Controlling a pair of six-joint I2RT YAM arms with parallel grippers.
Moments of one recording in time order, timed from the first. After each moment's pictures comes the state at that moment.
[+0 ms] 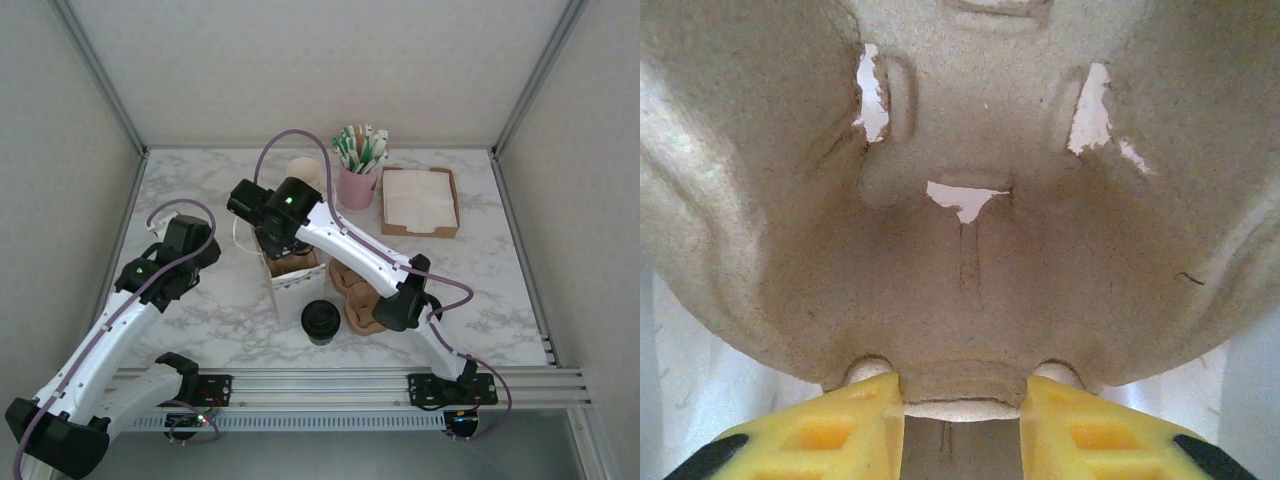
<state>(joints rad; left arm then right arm) -0.40 0.92 0.93 -0.87 -0.45 -0.79 1.10 2.27 2.60 -1.66 0.26 0.60</state>
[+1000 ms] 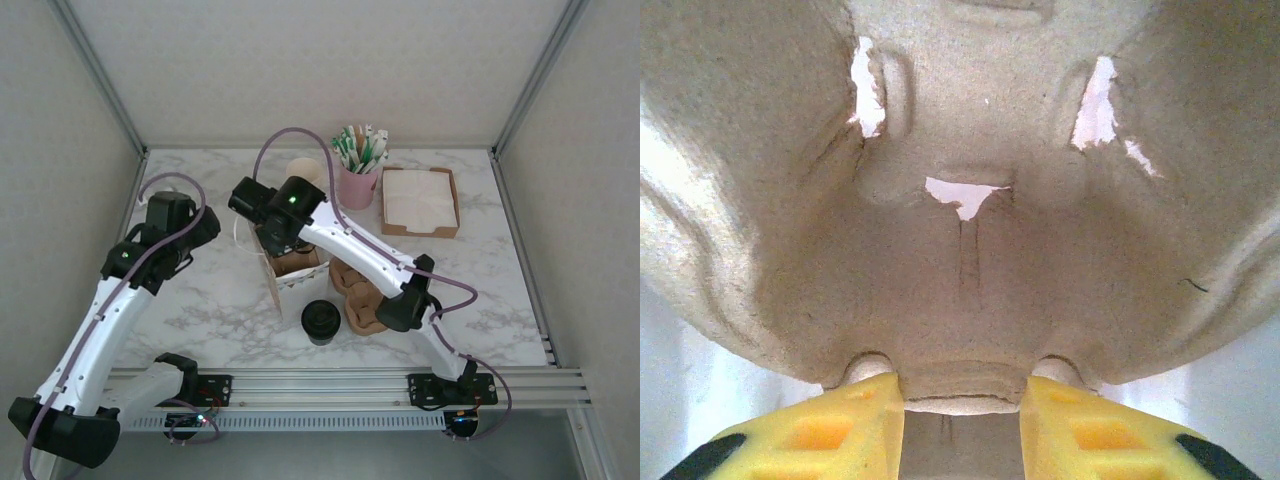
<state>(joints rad) -0.30 1.00 1.13 -0.85 -0.31 -0.63 1.10 2.22 2.59 -1.63 0.29 0.55</state>
